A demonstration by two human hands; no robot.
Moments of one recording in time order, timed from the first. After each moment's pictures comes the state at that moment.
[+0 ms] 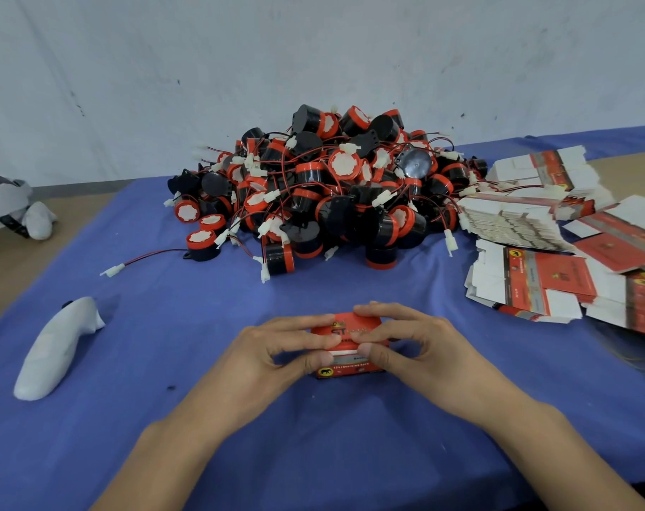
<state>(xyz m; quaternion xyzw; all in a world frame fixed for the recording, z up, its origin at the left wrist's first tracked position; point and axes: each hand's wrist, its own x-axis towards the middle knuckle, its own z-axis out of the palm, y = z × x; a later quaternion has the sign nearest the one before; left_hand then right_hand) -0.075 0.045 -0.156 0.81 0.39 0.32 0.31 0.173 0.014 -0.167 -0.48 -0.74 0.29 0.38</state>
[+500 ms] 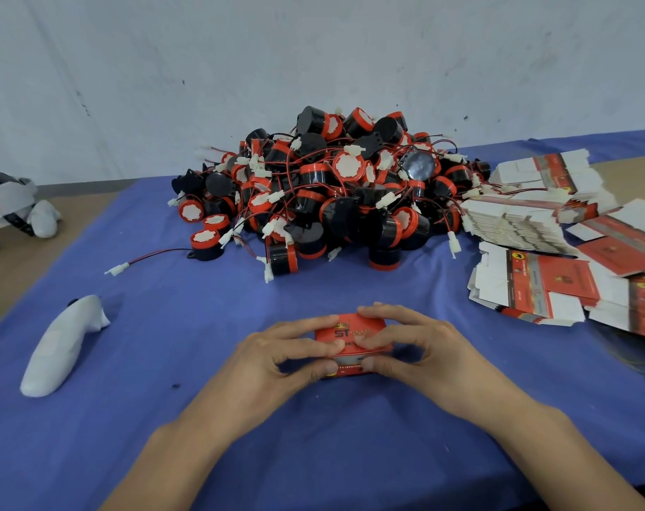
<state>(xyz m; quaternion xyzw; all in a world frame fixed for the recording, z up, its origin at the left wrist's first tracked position) -0.079 0.043 -0.165 0.83 0.38 0.31 0.27 0.171 0.012 -0.168 -0.48 -0.74 0.27 0.38</state>
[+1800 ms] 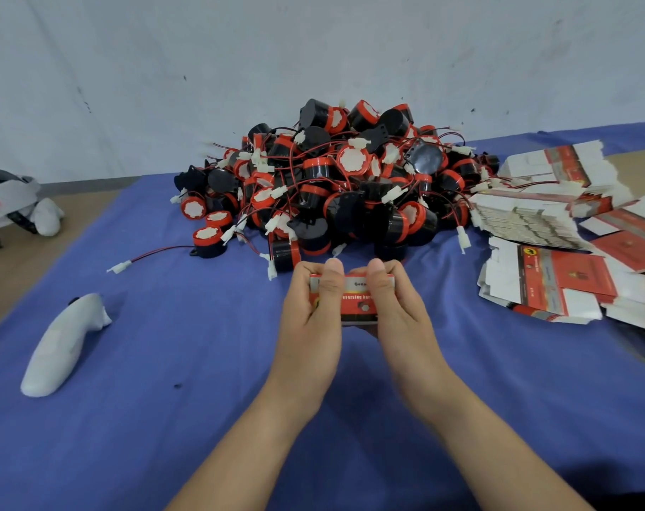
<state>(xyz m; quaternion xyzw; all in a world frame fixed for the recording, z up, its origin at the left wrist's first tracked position) -0.002 0.037 -0.133 0.56 0.39 0.57 0.46 0.104 0.028 -0.146 -0.39 -0.49 0.47 0.62</state>
